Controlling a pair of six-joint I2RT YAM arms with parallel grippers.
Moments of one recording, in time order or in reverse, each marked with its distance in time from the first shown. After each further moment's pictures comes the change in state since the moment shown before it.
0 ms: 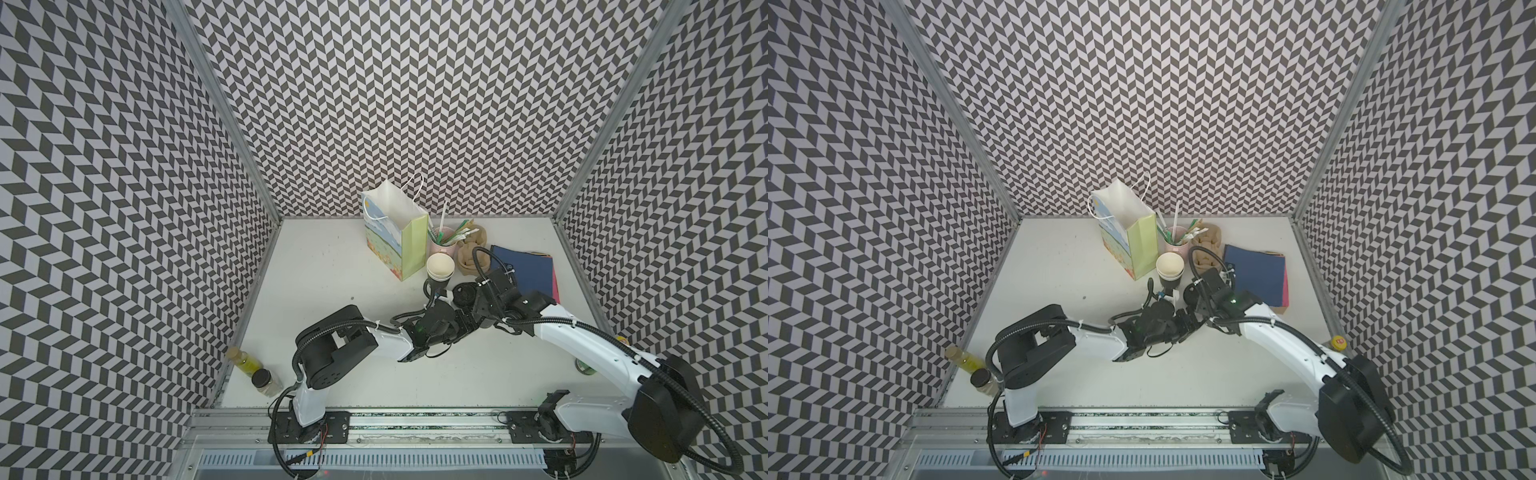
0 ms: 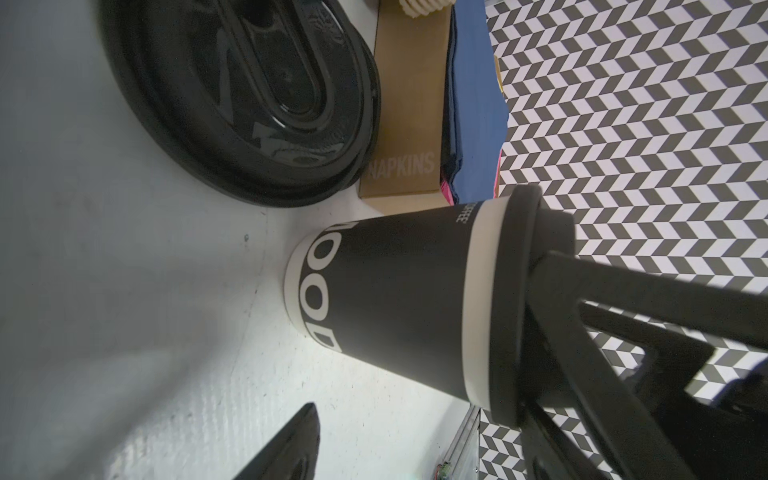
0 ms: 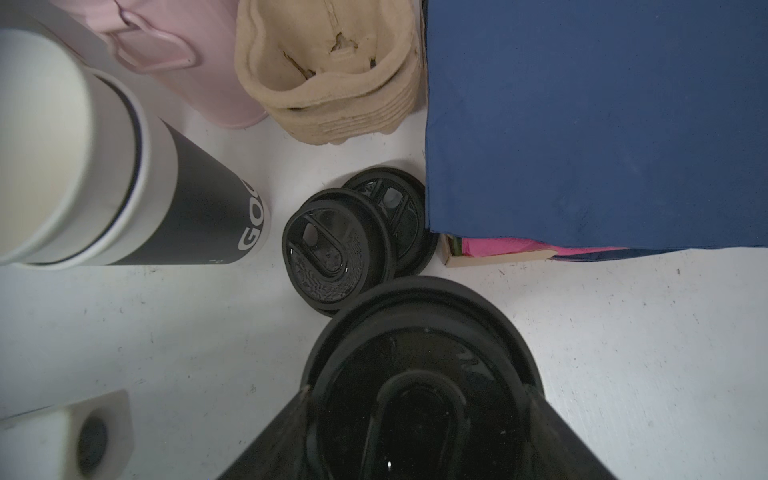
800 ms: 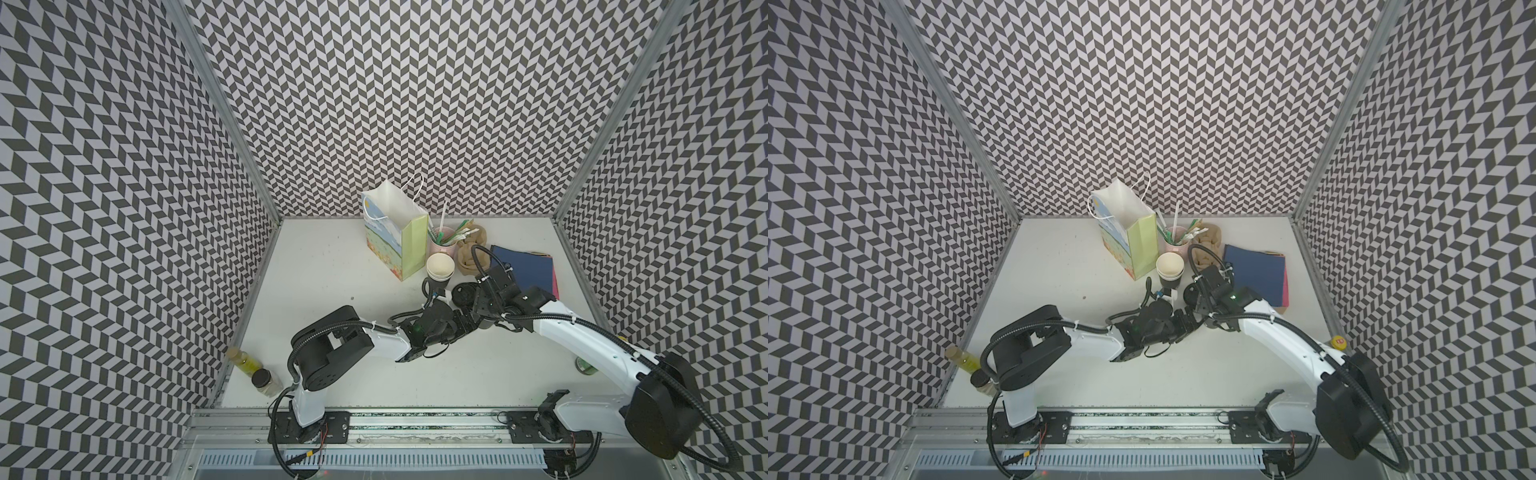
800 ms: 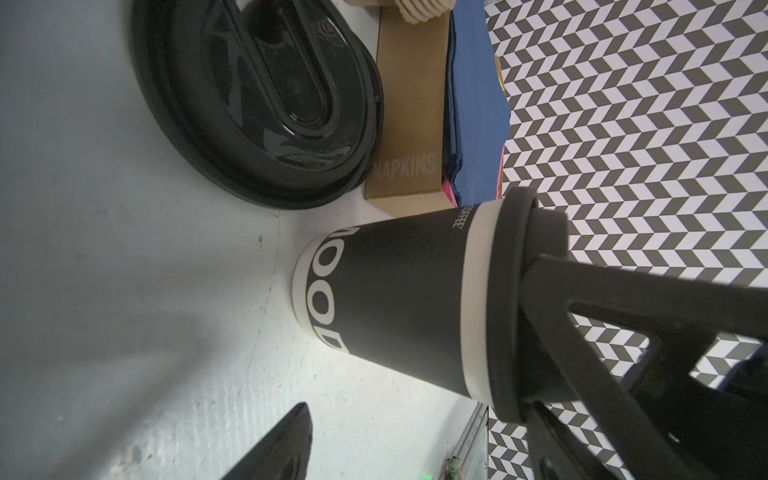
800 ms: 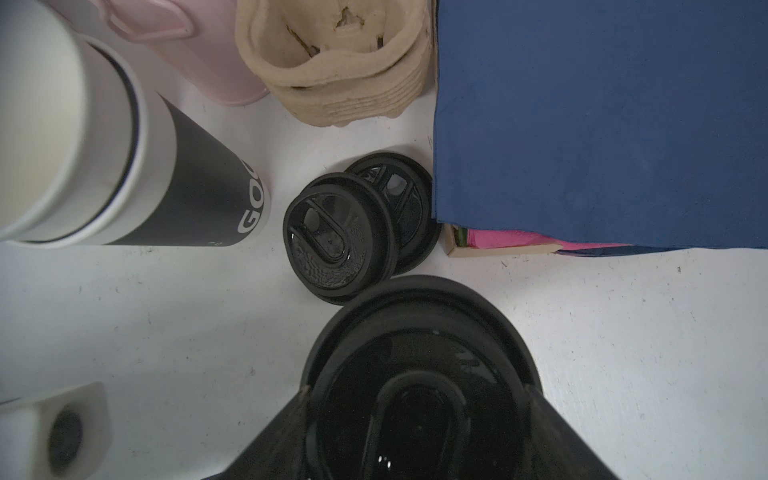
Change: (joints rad) left arm 0.004 -0.014 -0.018 0.016 0.005 0.014; right arm -0.014 0.005 0.035 -0.045 -0.037 -0.025
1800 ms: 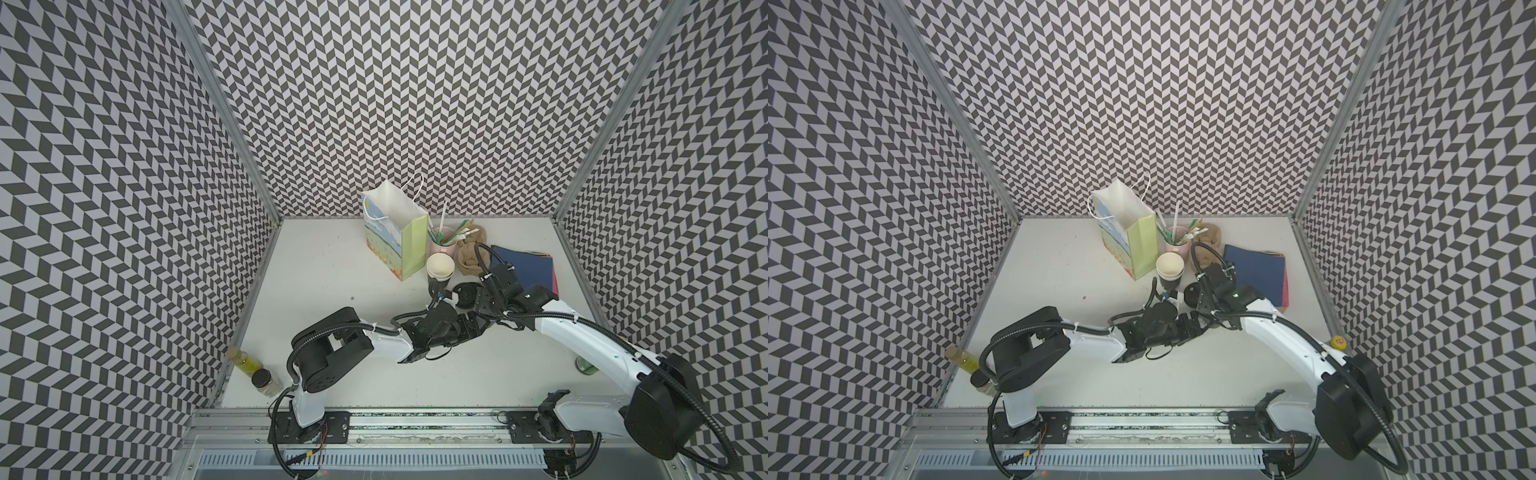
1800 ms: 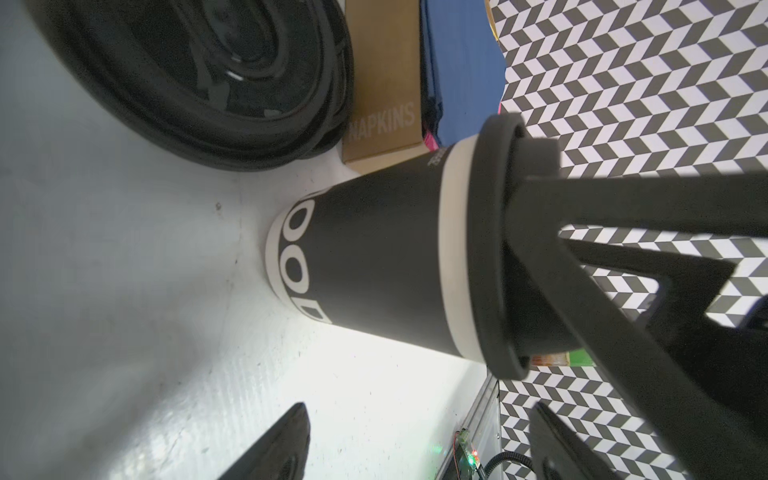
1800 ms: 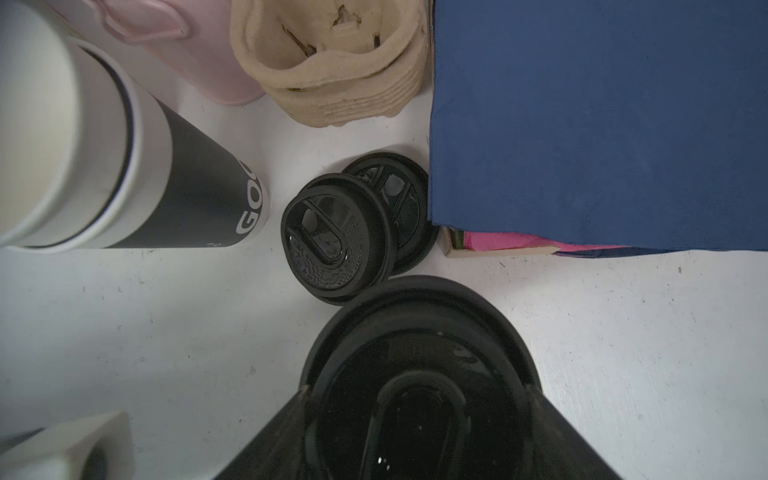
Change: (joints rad) left arm -0.010 -0.009 -0.003 -0.025 0.019 0.049; right arm -0.022 -0.002 0.006 -0.007 -0.024 -0.023
